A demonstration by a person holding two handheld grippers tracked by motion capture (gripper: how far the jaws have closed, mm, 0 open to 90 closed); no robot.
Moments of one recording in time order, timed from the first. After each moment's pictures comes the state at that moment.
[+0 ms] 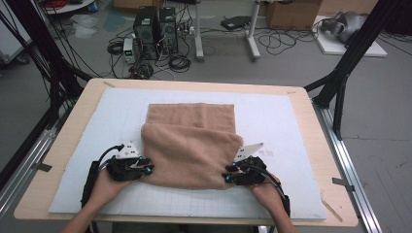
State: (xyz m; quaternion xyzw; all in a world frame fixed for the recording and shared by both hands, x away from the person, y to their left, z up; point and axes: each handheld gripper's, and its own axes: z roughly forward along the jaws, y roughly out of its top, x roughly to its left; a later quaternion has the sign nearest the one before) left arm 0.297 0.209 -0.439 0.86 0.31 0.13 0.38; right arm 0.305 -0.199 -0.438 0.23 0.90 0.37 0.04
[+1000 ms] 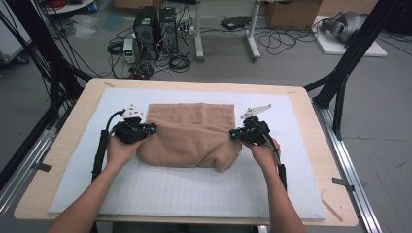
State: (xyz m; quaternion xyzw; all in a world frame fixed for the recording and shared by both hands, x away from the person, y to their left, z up) left arm 0.393 0.198 -0.408 0.79 0.40 0.18 0.43; right arm 0.406 -0.213 -0.402 0.31 0.86 0.39 0.09
